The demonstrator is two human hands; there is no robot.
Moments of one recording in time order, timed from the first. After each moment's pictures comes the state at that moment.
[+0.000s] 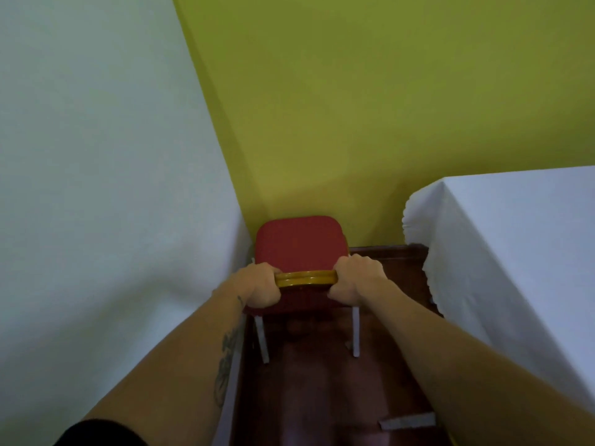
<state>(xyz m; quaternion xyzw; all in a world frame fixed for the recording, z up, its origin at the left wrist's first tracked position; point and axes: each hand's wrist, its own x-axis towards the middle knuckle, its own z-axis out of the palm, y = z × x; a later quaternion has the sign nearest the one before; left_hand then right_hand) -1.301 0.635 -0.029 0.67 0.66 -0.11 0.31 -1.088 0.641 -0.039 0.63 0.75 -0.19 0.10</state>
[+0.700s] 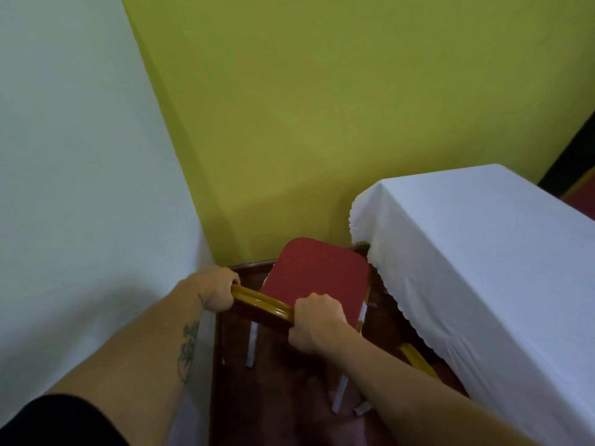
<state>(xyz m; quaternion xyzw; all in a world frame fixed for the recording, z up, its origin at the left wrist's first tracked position) -1.347 0.597 -0.029 0.77 0.59 -0.18 0.16 -1.146 0.492 -0.023 0.67 0.72 -0.17 0.10</state>
